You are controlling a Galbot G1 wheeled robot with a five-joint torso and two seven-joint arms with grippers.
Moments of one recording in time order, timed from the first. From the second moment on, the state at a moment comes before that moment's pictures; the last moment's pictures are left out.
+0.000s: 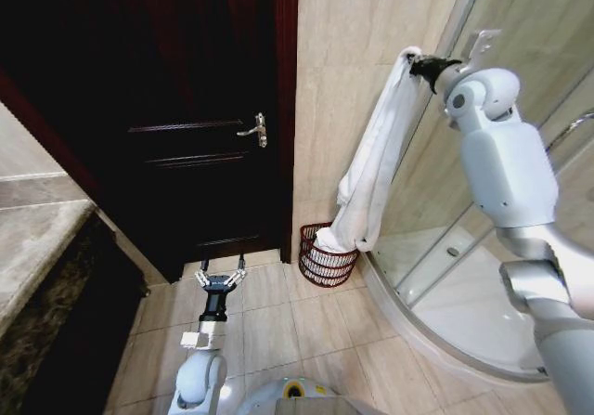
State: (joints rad) left arm 1.55 -1.54 -0.53 -1.91 -0.19 -0.48 0.13; right arm 0.08 0.88 0.13 1.42 0.83 -0.56 0.17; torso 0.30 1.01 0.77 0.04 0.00
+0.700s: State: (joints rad) left arm 1.56 -1.54 -0.53 -1.91 -0.19 -0.48 0.13; right arm -0.01 0.83 0.16 1.56 0.89 -0.61 0.24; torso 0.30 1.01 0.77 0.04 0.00
